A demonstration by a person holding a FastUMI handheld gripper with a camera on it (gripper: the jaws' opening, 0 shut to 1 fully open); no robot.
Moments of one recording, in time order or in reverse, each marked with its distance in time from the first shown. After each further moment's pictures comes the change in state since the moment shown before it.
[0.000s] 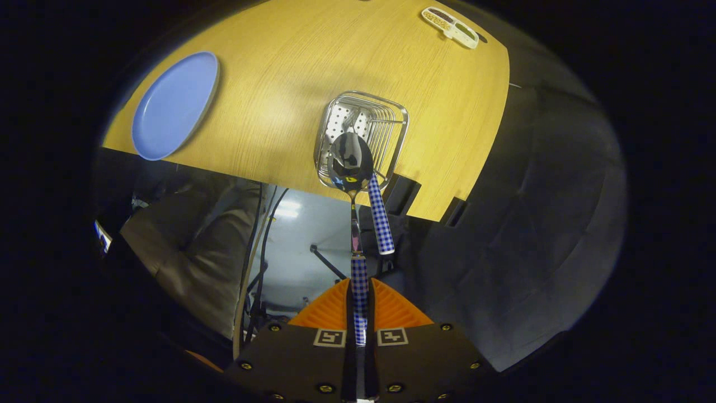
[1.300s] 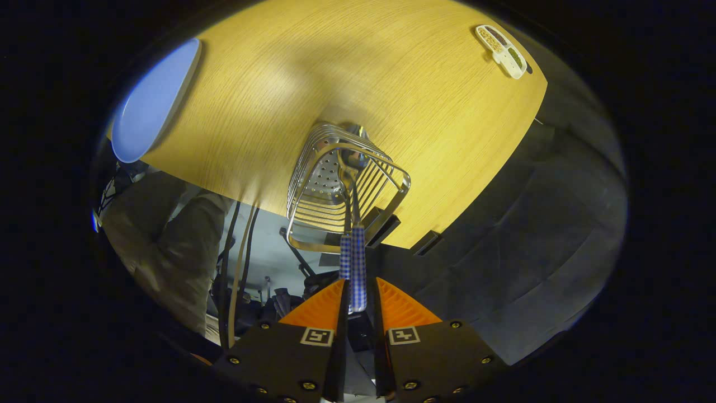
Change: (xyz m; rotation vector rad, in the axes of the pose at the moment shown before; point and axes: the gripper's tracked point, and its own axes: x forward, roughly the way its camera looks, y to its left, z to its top) arm 0.001 -0.033 0.063 -0.176 0.067 -0.136
